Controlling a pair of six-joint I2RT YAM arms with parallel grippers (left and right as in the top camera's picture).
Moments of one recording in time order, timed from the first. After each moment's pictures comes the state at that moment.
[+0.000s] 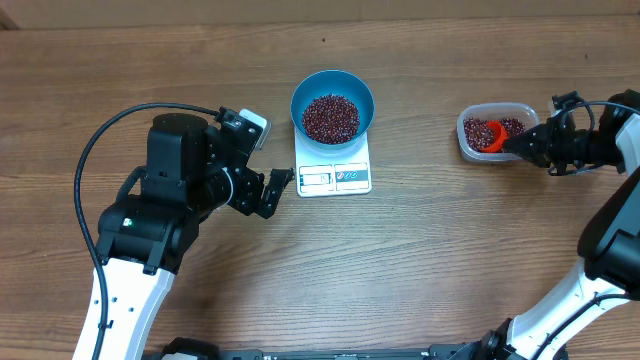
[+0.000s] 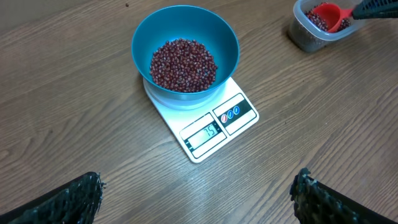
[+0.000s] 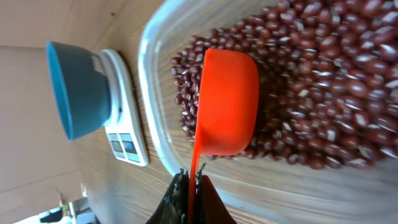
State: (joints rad) left arm -0.23 1.13 1.17 -0.81 0.31 0.16; right arm -0.51 2.08 1.55 -1.11 -0.88 -0.26
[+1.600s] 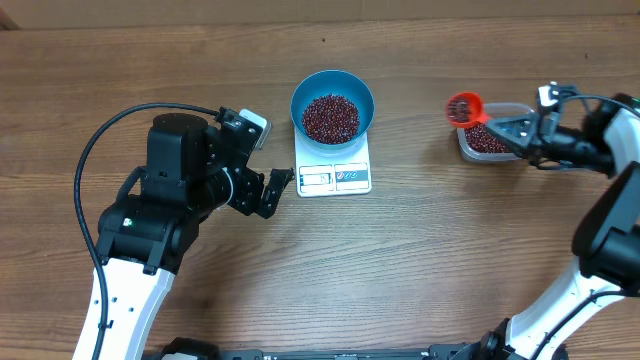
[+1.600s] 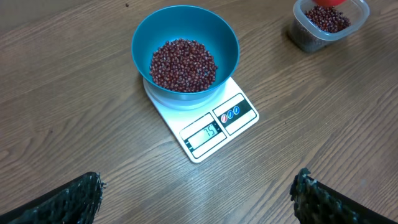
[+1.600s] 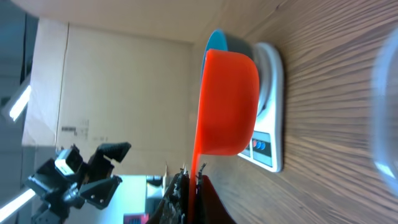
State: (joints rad) left arm -0.23 1.13 1.17 -0.81 0.31 0.16; right arm -0.45 2.08 1.55 -1.46 -1.39 -0.62
